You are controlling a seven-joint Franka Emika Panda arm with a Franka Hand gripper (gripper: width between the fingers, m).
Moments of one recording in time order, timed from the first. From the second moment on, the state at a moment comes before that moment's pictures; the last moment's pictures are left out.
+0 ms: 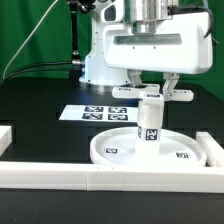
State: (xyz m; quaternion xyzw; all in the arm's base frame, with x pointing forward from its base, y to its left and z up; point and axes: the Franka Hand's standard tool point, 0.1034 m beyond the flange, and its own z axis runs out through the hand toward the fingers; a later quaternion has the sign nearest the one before) arm 0.563 0.040 0.103 -0.88 0.46 -0.02 0.05
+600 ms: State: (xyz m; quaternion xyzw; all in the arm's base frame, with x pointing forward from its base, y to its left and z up) arm 0.564 0.039 0.103 -0.76 0.64 0.00 0.07
